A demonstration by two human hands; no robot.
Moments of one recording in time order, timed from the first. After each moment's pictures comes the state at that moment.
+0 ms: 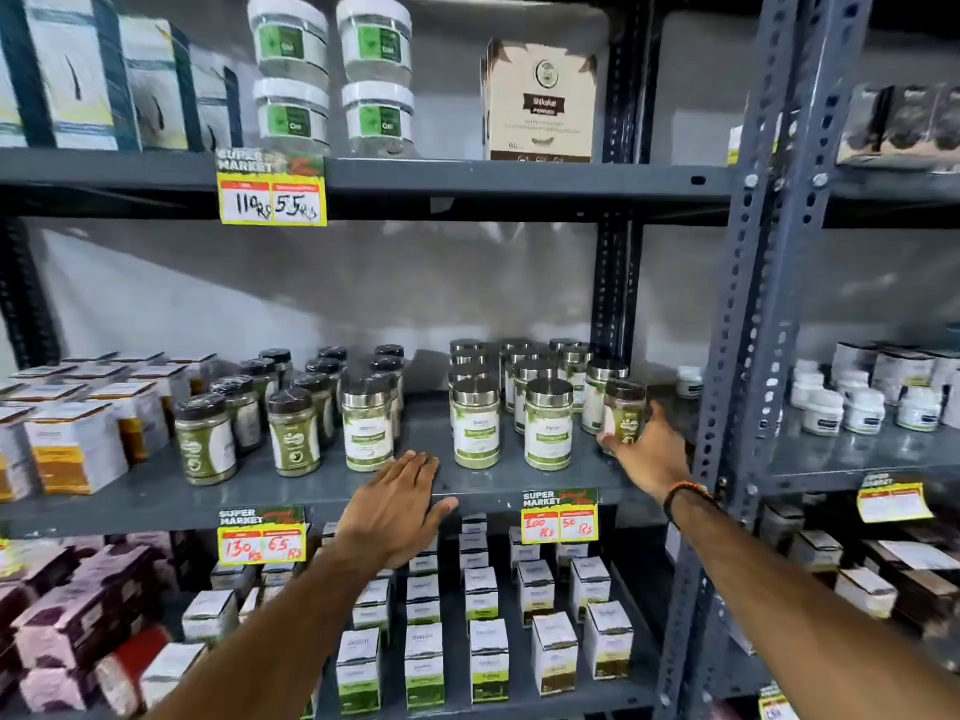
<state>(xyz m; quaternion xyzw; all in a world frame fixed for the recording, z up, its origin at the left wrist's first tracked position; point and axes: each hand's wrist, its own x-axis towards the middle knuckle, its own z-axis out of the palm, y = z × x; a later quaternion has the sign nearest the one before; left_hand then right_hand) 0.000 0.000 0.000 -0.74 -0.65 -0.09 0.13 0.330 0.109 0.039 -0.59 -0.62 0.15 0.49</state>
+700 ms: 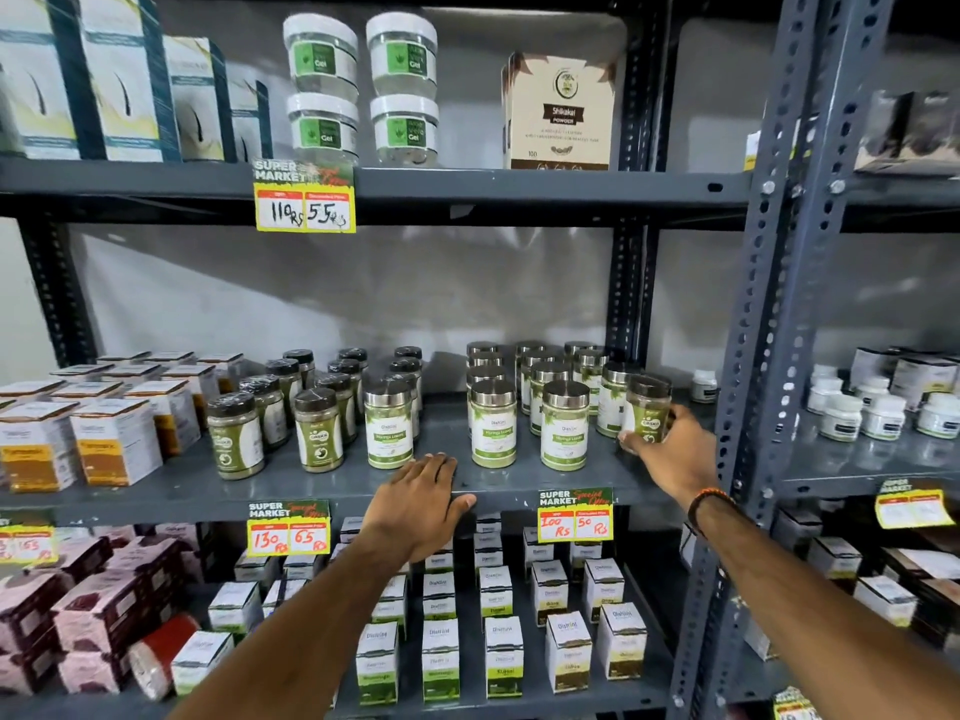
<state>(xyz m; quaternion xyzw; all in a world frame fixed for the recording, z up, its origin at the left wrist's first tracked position) 0.005 -0.005 0.002 -0.73 -0.66 -0.12 0.14 0.334 0.092 0.047 -0.59 -0.61 0.14 0.51</state>
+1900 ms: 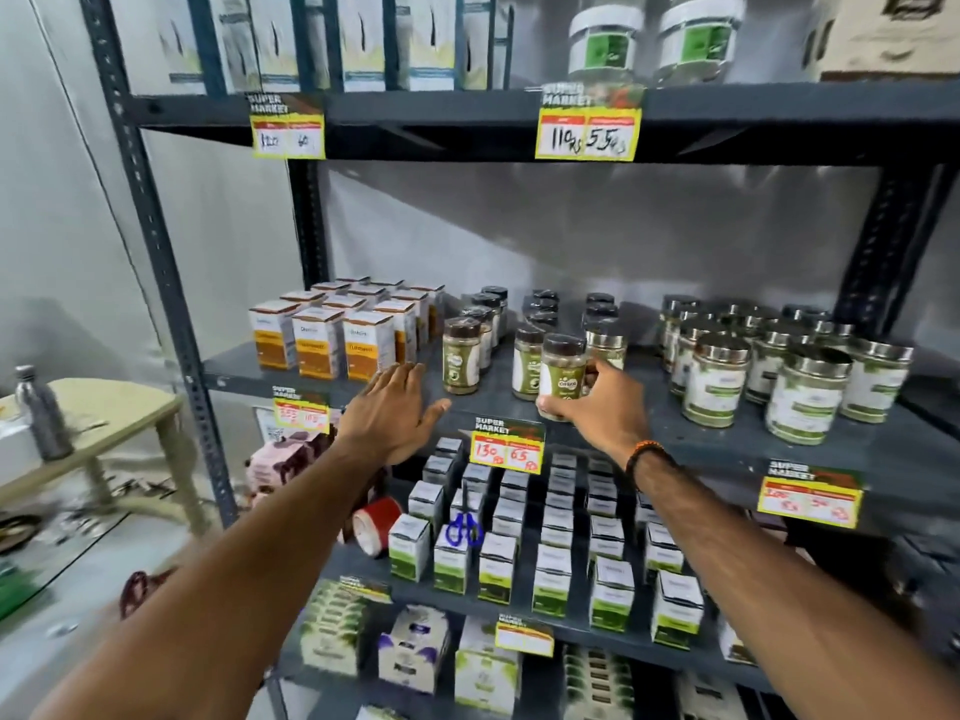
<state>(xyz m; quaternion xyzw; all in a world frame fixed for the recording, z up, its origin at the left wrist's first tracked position) -0.247 -0.139 0.022 -0.59 -0.77 -0.17 0.17 0.014 -0.016 0.047 -0.42 -0.76 0.23 0.44</state>
